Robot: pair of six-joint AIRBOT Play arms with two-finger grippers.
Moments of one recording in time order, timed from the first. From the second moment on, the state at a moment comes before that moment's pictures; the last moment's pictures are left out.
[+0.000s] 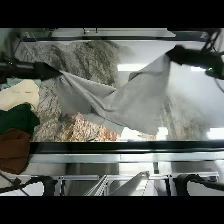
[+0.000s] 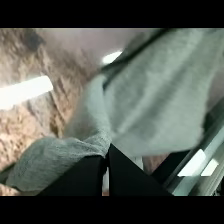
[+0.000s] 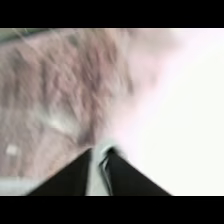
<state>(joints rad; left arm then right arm) 0.20 -1.44 1.38 0.58 -1.38 -0.91 -0.09 -1.43 1.32 -0.63 0.73 1.07</state>
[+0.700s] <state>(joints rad) 0.33 -1.75 1.30 0.78 -1.42 -1.02 -0.35 -1.65 1.15 -0.65 1.15 1.10</state>
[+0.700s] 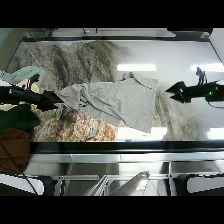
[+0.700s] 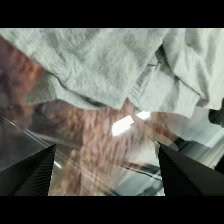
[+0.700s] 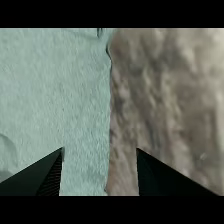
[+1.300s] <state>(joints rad) 0.24 -1.87 1.50 0.79 -1.24 -1.01 -0.09 -1.65 0.93 -0.61 1.08 1.09</state>
